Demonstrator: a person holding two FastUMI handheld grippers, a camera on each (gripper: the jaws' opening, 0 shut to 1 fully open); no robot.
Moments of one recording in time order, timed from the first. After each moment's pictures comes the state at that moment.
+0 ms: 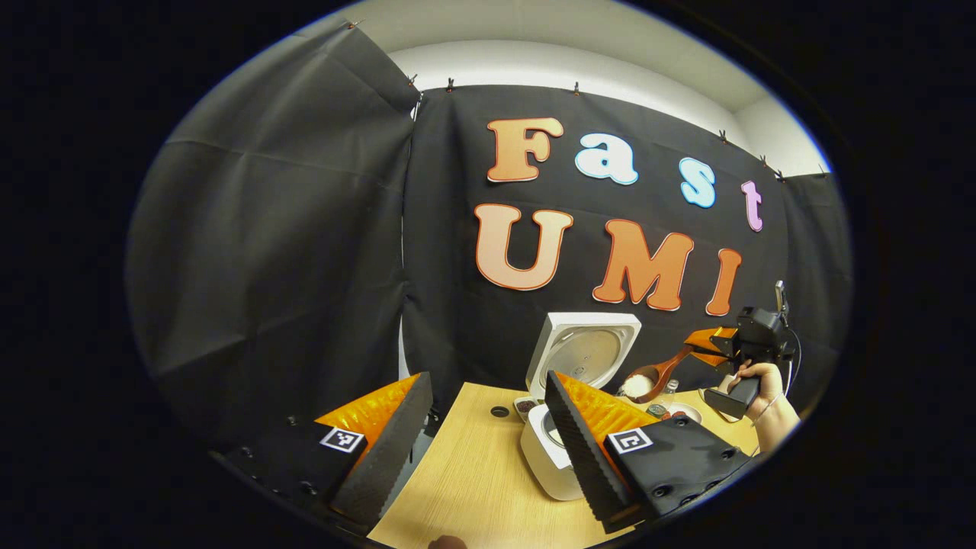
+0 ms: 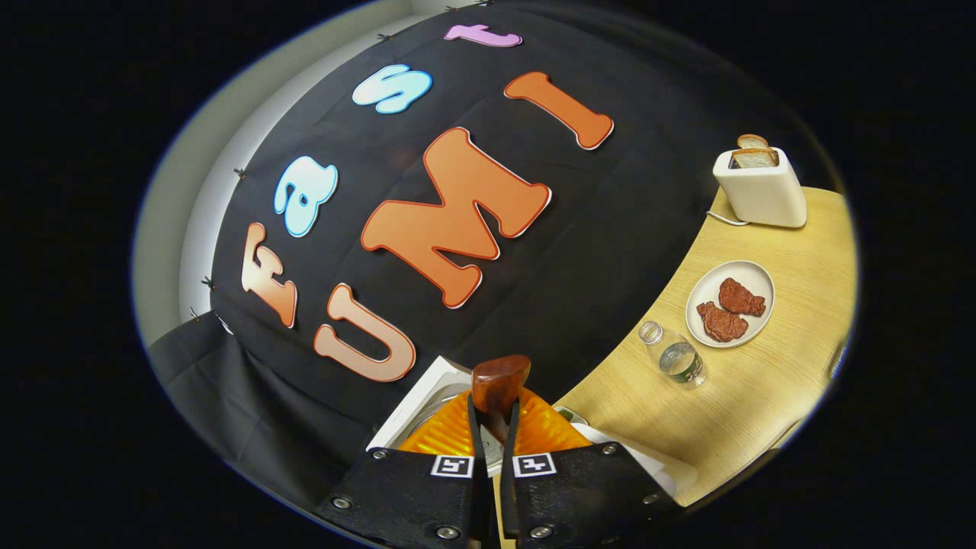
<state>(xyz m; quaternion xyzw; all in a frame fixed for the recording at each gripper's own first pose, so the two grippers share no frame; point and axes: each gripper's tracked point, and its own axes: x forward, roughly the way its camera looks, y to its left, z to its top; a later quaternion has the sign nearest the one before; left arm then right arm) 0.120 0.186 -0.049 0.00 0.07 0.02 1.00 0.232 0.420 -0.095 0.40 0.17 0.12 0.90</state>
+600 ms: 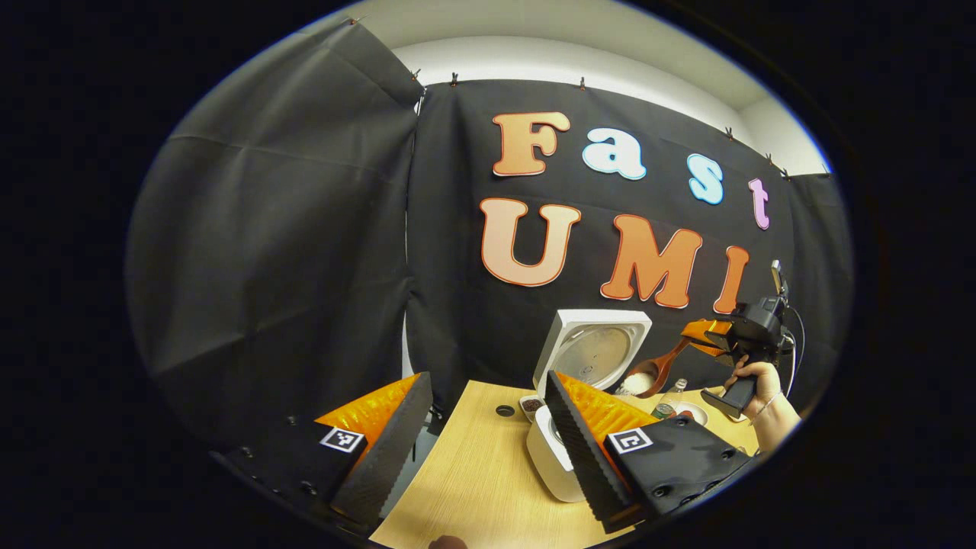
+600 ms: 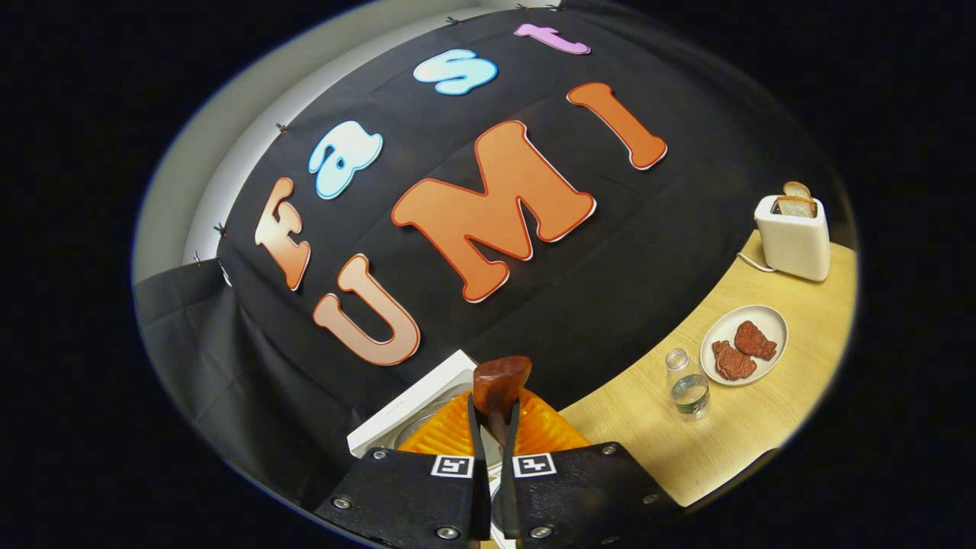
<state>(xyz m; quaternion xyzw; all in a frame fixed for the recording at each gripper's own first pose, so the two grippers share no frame) 0.137 0.194 -0.055 0.00 0.08 0.02 1.00 0.245 0.450 -0.081 0.30 0.13 0.15 0.93</state>
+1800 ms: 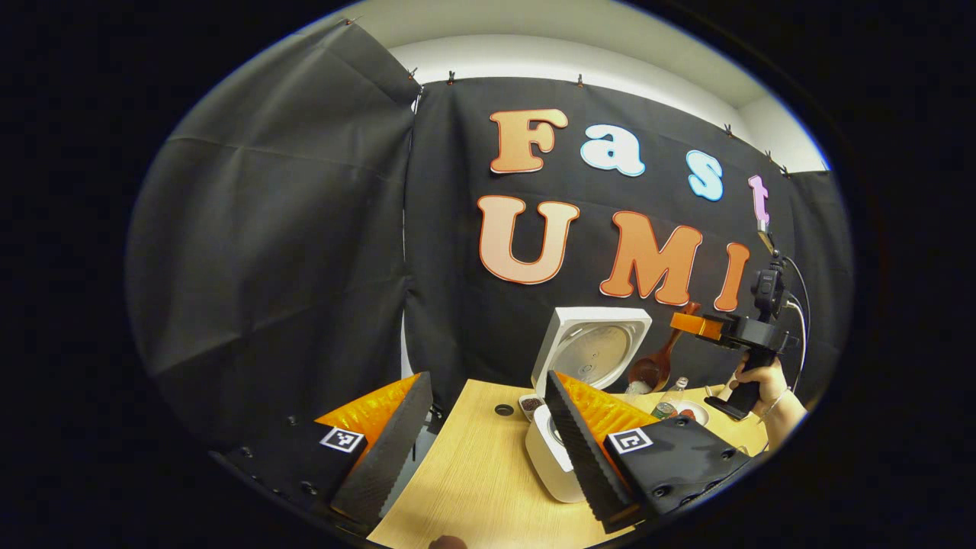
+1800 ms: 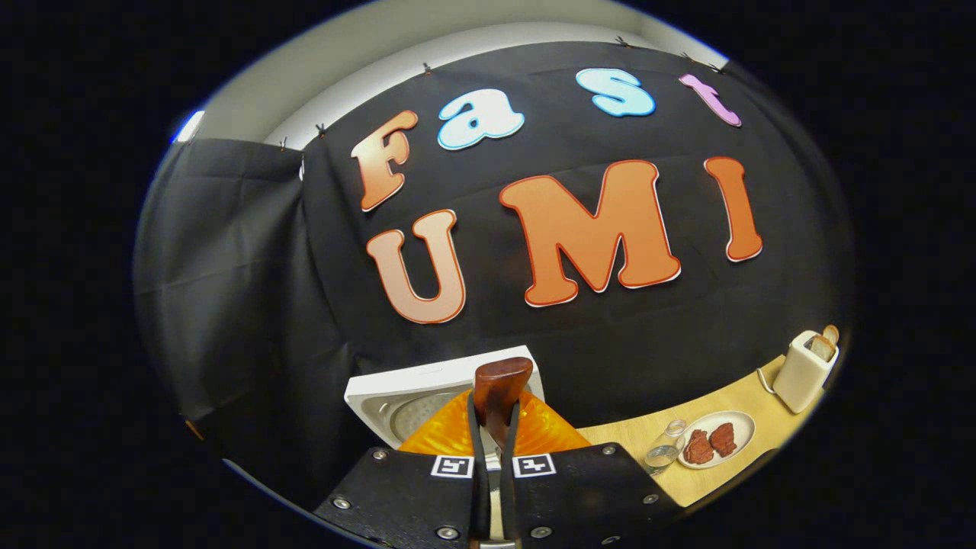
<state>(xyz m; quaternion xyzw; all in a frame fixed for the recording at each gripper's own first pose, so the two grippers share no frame) 0.140 0.187 -0.061 0.00 0.08 0.02 1.00 0.224 0.496 -0.060 0.07 0.06 0.24 0.97</state>
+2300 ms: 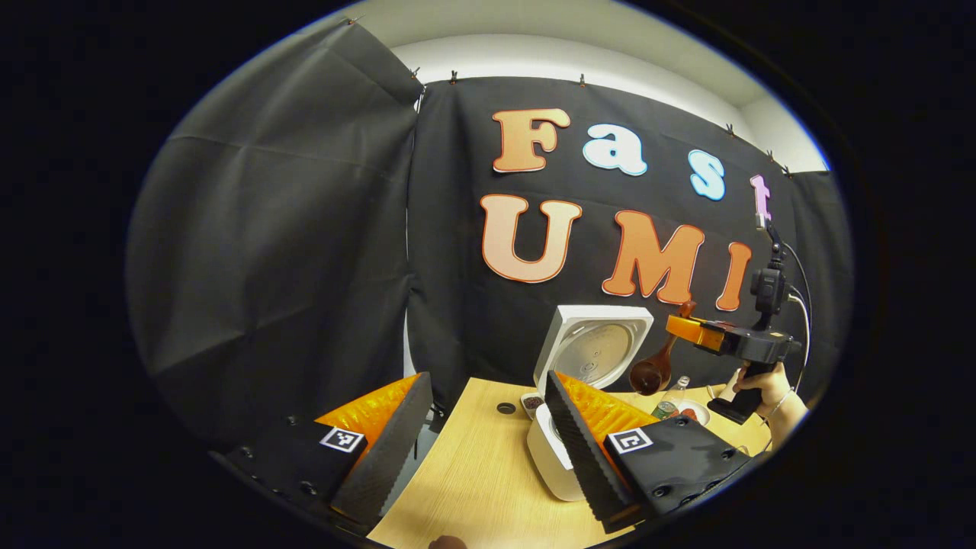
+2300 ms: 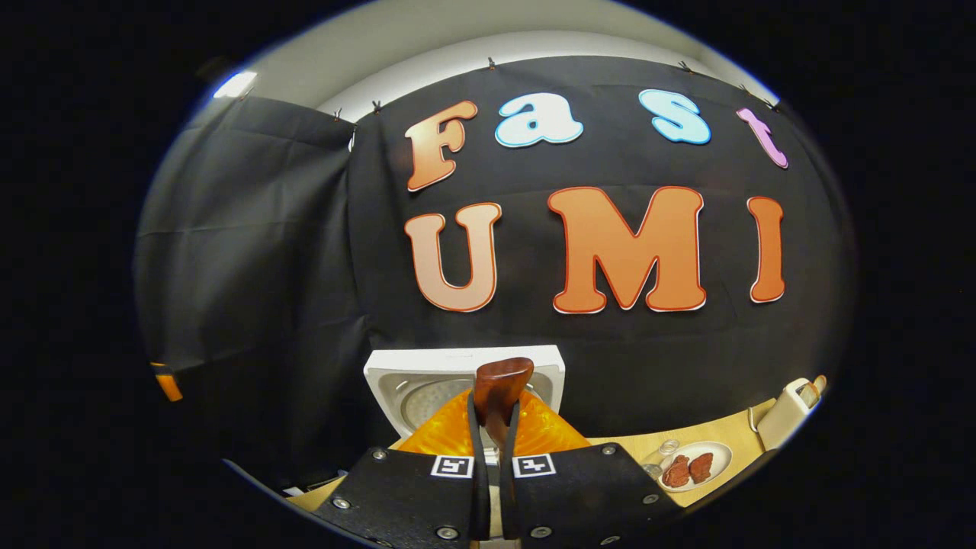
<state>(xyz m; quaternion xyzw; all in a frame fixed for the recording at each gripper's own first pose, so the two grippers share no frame) 0.134 0.188 -0.063 0.00 0.08 0.03 1.00 0.202 0.511 -0.064 -0.01 0.03 0.28 0.96</state>
